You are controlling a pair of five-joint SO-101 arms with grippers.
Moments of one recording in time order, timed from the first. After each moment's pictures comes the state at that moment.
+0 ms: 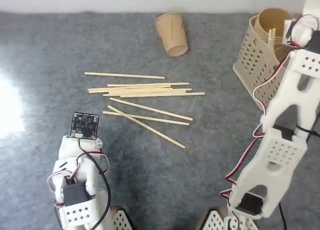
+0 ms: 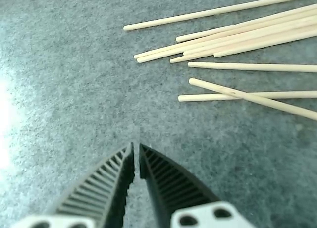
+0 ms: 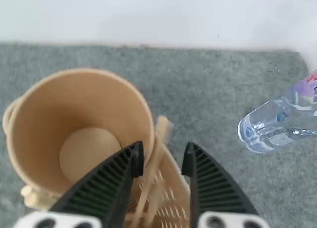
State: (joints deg) left arm -20.3 -101.8 96.0 57.8 -12.5; right arm 16.4 37.4 -70.2 81.1 16.8
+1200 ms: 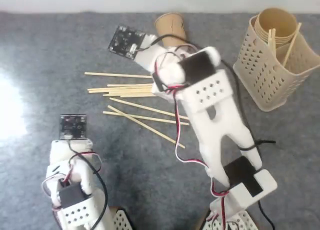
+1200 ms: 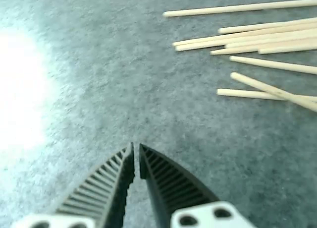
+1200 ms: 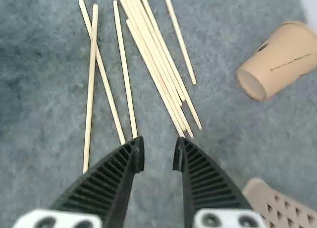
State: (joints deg) left arm -28.2 -101.8 96.0 57.8 -11.9; right arm -34.3 5.0 -27.1 91.5 38.0
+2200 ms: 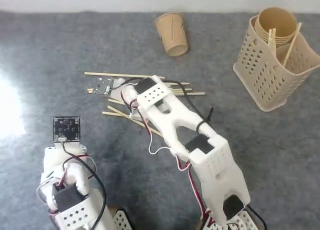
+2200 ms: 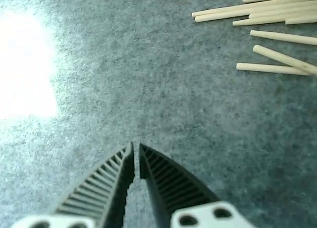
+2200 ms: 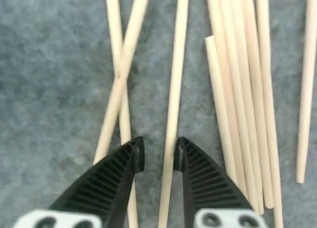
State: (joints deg) left arm -34.0 -101.8 93.8 64.1 -16.1; right arm -41.6 37.7 -19.4 63.6 41.1
